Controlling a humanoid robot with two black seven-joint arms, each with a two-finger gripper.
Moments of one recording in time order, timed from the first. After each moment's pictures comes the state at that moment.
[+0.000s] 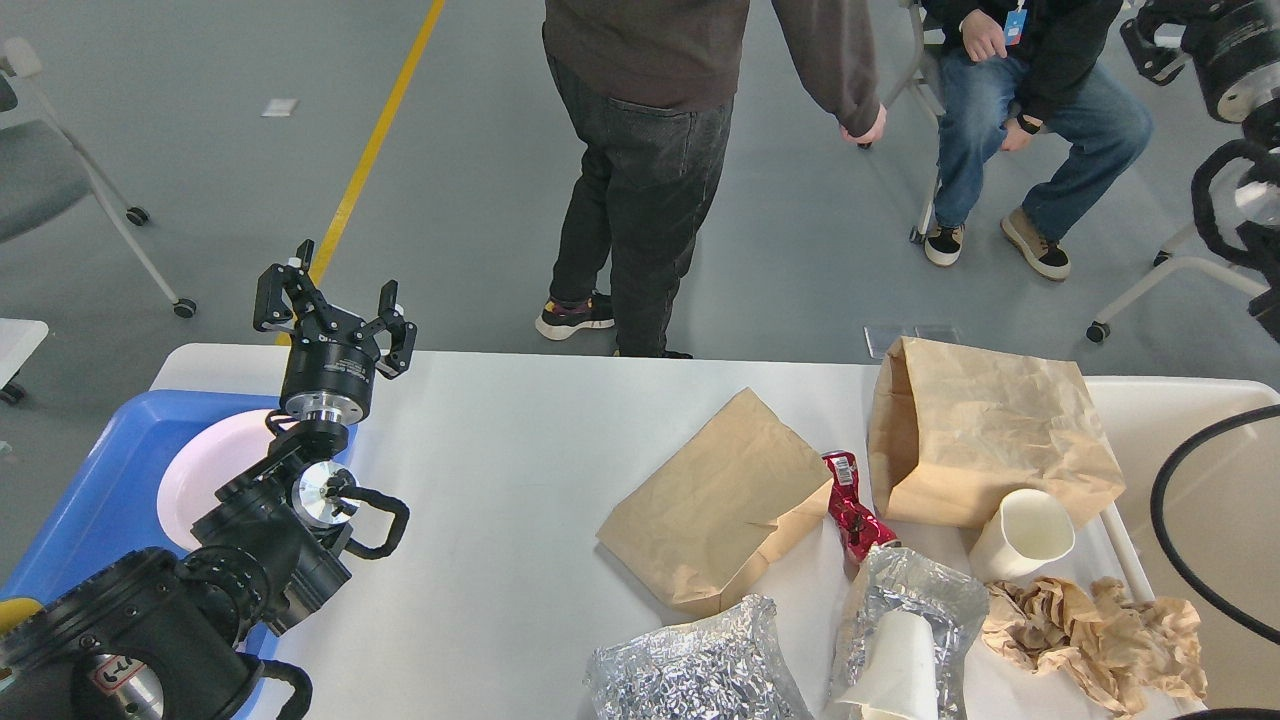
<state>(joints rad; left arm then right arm) -0.86 -0.05 -0.72 0.02 -0.12 -0.58 -0.67 1.23 -0.50 0.45 0.35 0.28 0.31 0.33</state>
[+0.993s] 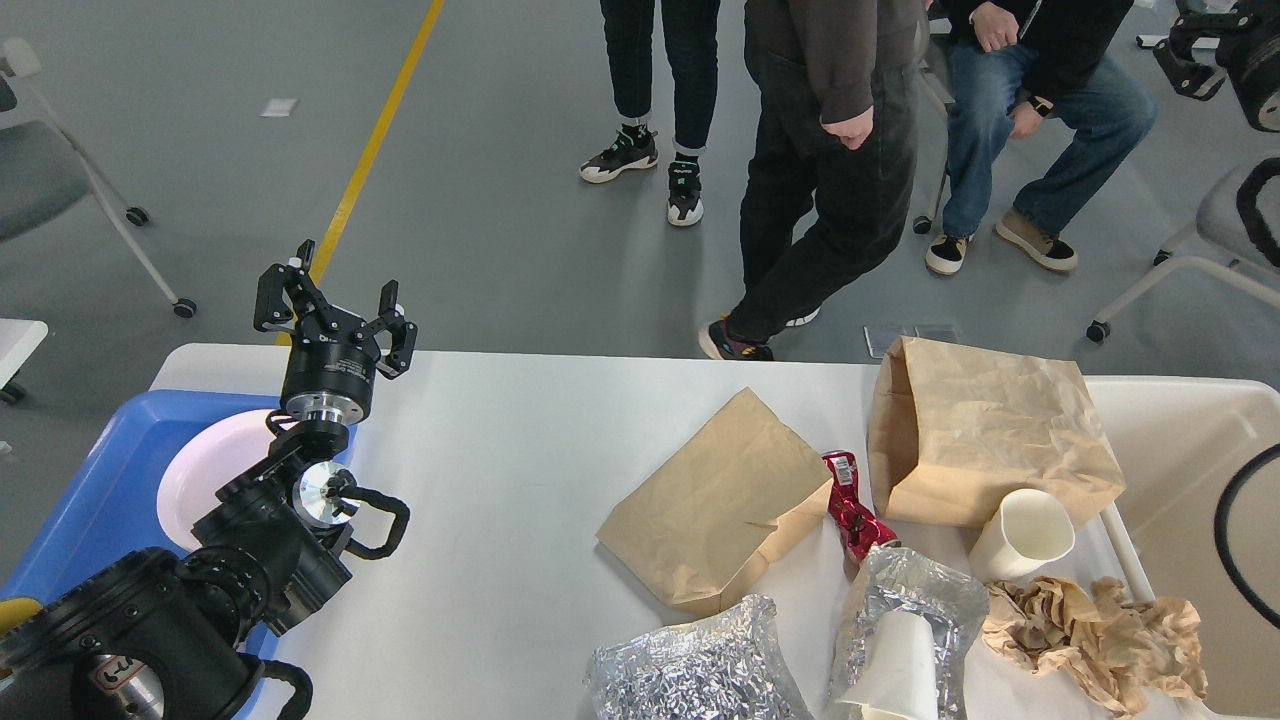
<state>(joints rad) -0.86 -0.05 -0.72 0.02 -0.12 -0.58 -0.67 1.26 -0.56 0.19 0.34 0.28 0.32 0.33</state>
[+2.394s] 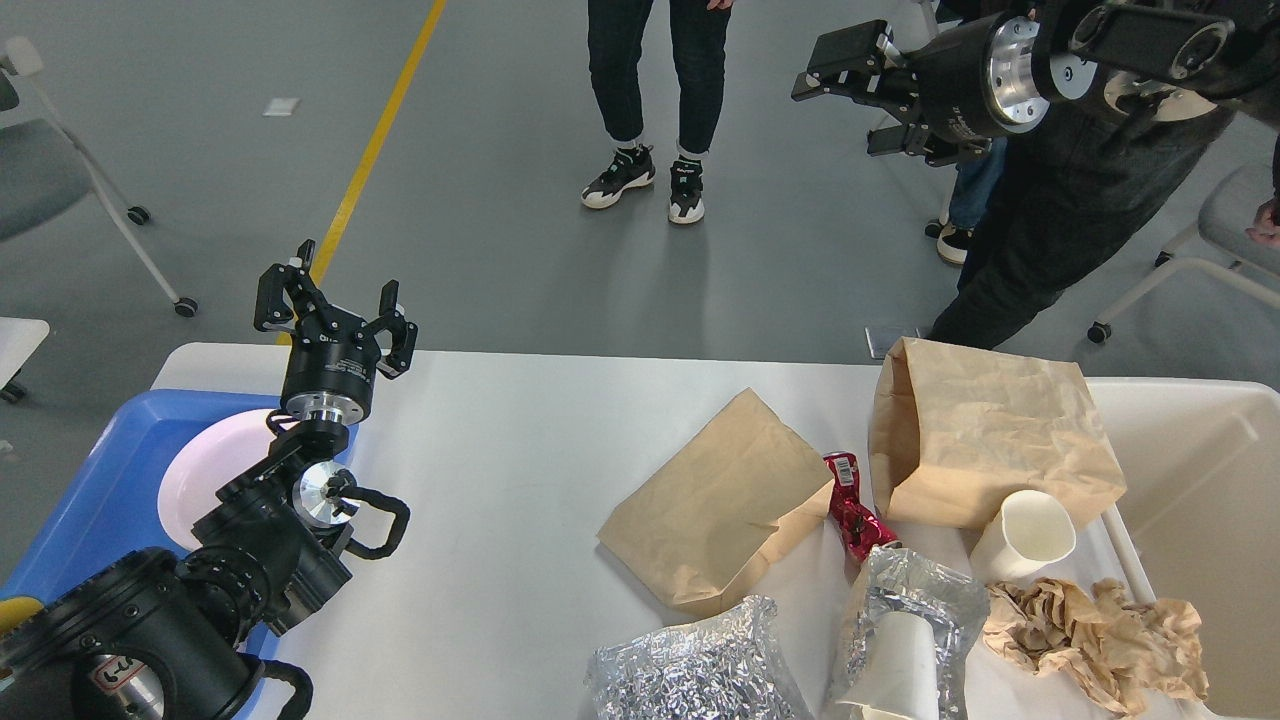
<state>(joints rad) -0.86 -0.05 -0.72 0.02 -0.12 -0.58 -0.67 1.97 -0.21 -1.32 0.82 0.28 0.53 0.33</state>
